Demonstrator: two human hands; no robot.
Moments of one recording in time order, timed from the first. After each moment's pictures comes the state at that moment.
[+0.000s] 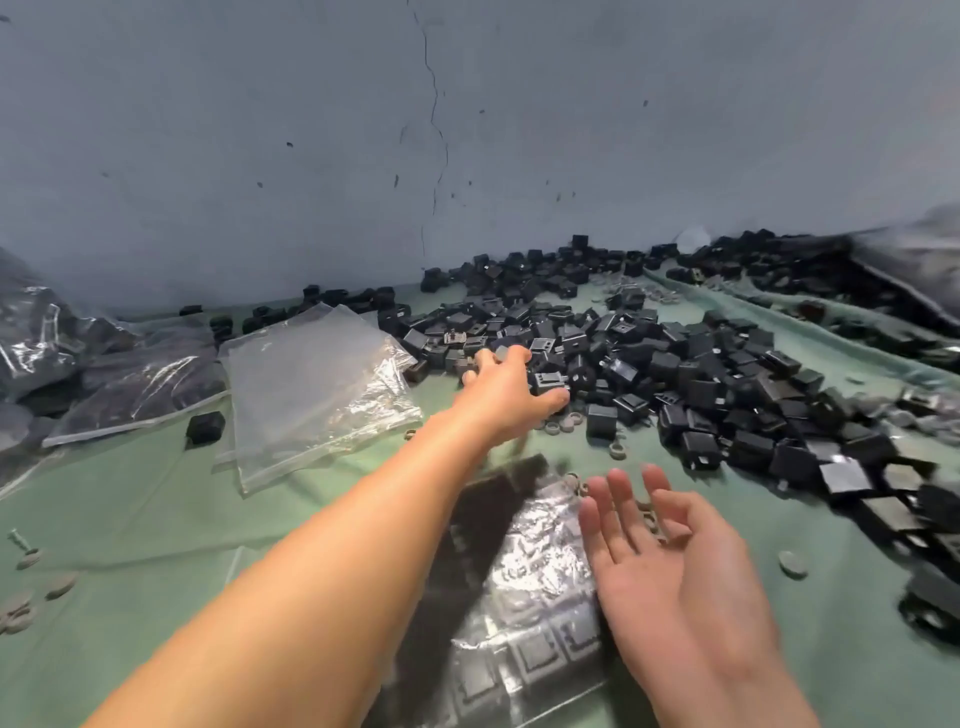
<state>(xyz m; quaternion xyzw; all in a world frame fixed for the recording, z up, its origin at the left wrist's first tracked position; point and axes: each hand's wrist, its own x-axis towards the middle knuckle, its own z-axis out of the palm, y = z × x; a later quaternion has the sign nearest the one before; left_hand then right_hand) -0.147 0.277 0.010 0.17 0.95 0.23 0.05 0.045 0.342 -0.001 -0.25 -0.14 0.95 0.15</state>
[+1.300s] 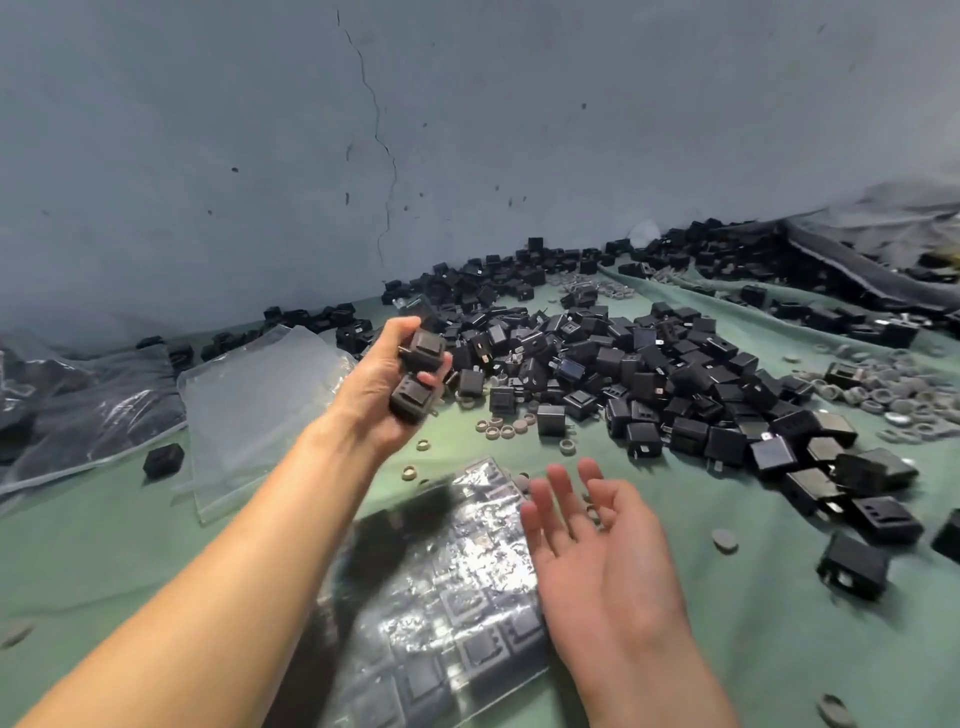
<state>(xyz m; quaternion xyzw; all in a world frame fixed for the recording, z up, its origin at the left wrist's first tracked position) -0.138 0.239 0.038 0.01 0.46 0.87 0.19 0.051 0.347 0.000 -0.22 -0.15 0.96 0.14</state>
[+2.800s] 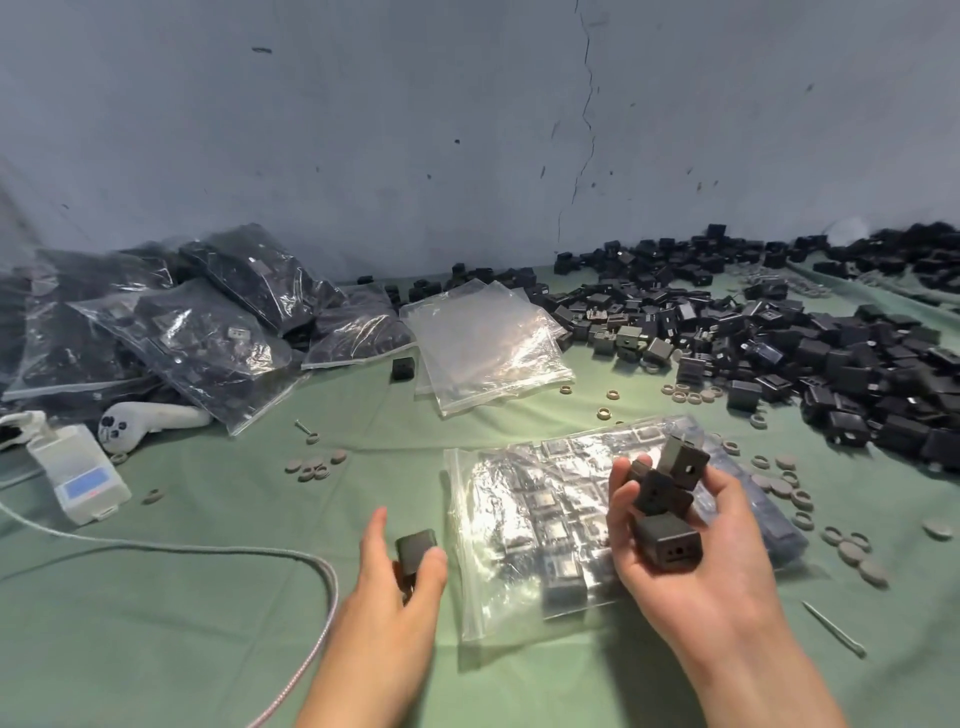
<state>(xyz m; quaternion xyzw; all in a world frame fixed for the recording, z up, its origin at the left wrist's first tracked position) 0.109 0.028 -0.025 -0.14 0.87 0.47 -0.04 0.091 0.242 0.012 -0.21 -0.09 0.97 -0.01</state>
